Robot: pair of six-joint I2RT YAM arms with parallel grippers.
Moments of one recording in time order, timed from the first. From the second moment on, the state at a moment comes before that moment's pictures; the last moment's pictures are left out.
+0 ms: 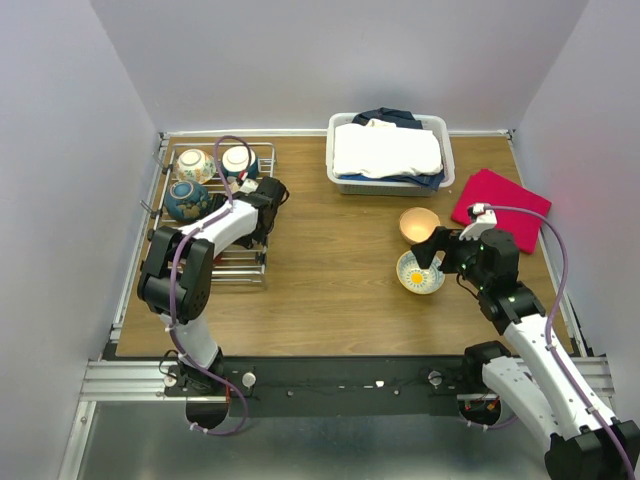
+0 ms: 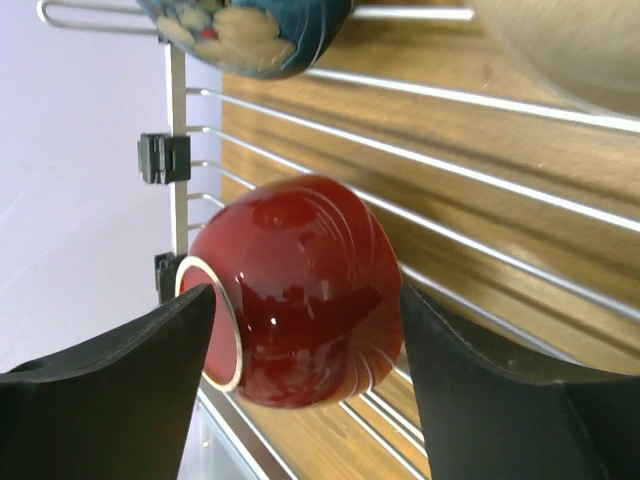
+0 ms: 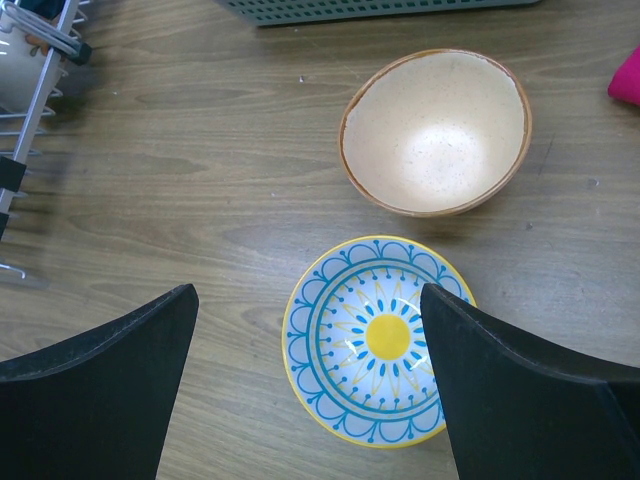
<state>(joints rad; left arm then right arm) -0.37 1.76 1.17 -0.77 -0.93 -0.23 0.23 0.69 0.52 -0.23 -0.14 0.33</state>
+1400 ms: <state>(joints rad) -0.46 1.77 1.14 -0.78 -1.04 -0.09 0.23 0.69 0.52 -0.23 -0.15 0.33</state>
